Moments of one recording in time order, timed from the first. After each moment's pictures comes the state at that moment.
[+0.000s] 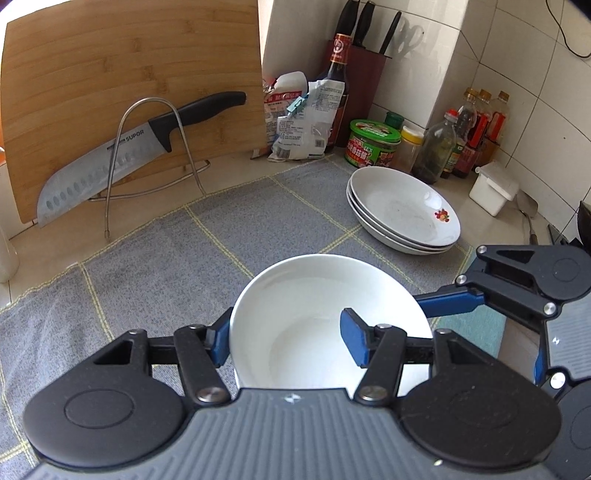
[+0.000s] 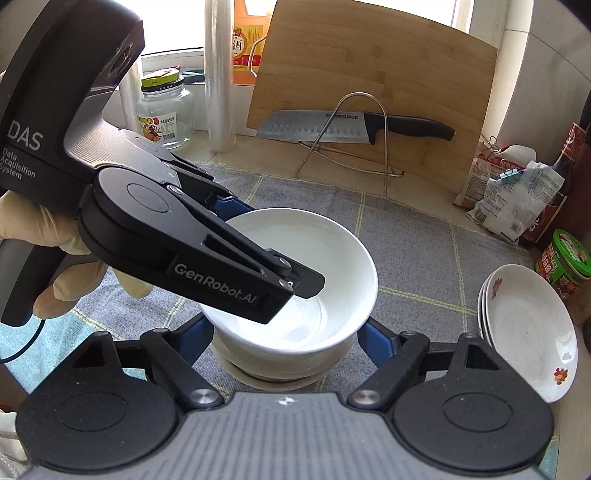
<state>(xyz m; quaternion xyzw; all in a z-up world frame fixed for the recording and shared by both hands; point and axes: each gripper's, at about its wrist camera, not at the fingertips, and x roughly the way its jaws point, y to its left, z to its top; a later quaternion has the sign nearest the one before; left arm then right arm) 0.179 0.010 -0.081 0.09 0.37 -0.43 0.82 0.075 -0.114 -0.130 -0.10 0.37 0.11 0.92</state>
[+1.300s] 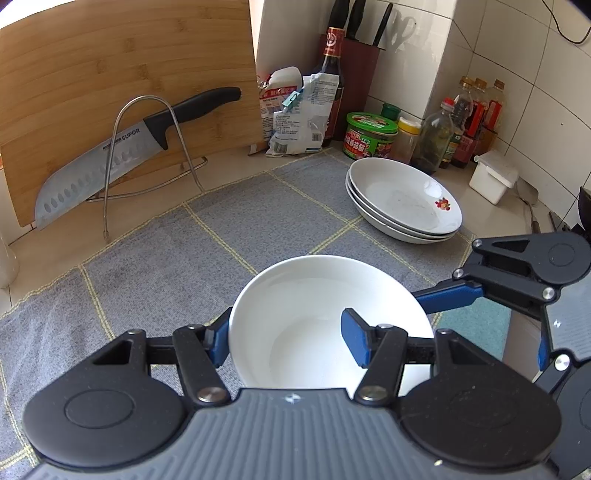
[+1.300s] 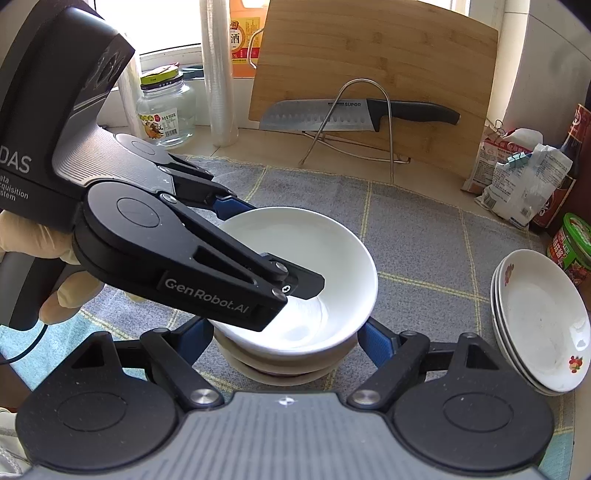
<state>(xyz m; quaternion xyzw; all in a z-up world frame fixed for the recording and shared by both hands) 0.175 0.008 -0.085 0.11 0.36 -0.44 0.82 0.079 -0.116 -0.134 -0.08 0.38 0.12 0.91</state>
